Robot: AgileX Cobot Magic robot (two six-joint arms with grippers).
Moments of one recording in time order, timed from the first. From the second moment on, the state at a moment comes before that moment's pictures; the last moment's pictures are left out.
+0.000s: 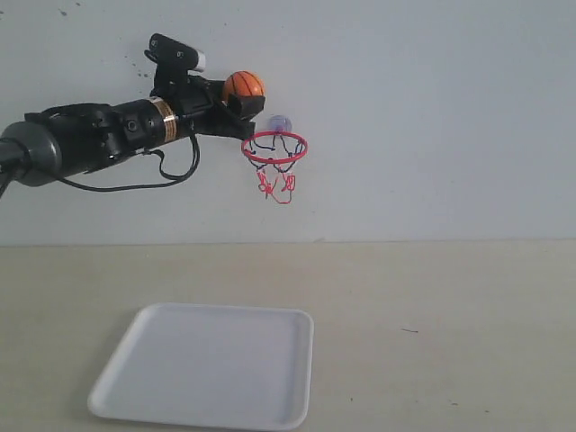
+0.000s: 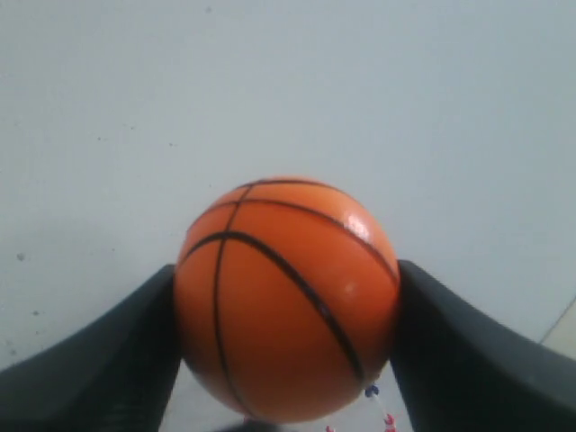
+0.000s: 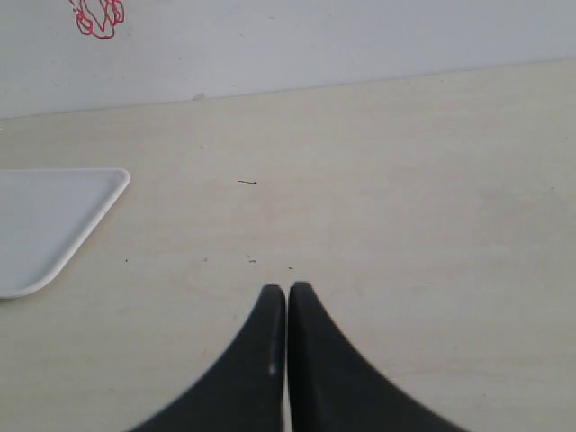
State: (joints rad) left arm -0.23 2.35 -2.11 1.20 -0.50 -0.97; right arm 0.20 0.02 0.00 -0.07 0.33 0.22
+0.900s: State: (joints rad) left arm -0.22 2.48 -2.28 1.35 -0.62 -1.15; right arm 0.20 0.02 0.00 -0.07 0.33 0.22
